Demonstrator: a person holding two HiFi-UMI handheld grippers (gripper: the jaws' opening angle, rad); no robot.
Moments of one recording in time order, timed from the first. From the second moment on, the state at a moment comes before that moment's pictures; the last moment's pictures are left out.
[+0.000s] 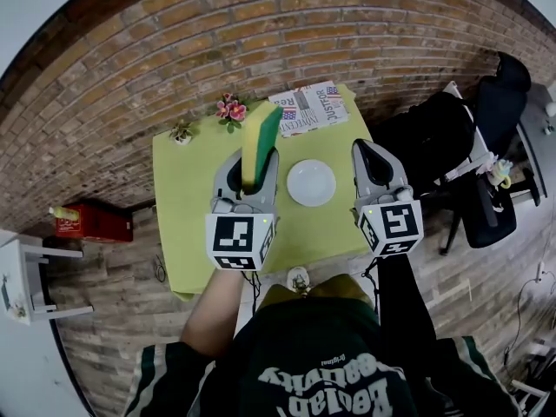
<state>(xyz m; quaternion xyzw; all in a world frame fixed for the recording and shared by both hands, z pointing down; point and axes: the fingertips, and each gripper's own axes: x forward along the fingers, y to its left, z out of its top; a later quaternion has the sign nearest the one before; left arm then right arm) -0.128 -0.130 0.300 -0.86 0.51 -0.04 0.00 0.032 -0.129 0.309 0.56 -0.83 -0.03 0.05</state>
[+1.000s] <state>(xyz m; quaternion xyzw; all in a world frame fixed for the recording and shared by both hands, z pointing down) -0.107 -0.166 0.324 -0.86 0.50 -0.07 -0.04 0.038 -0.173 0.329 0.54 -0.84 -0.04 0.08</state>
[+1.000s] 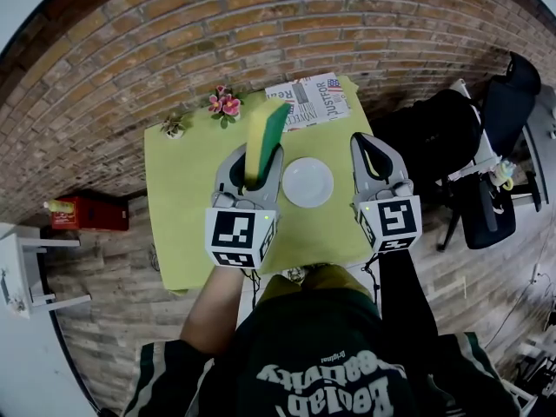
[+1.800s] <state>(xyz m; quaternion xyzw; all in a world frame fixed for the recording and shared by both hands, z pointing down) -0.047 -0.198 0.398 -0.83 0.52 -0.15 -0.13 0.079 -0.235 0.361 0.49 -0.87 -0.01 0.09</state>
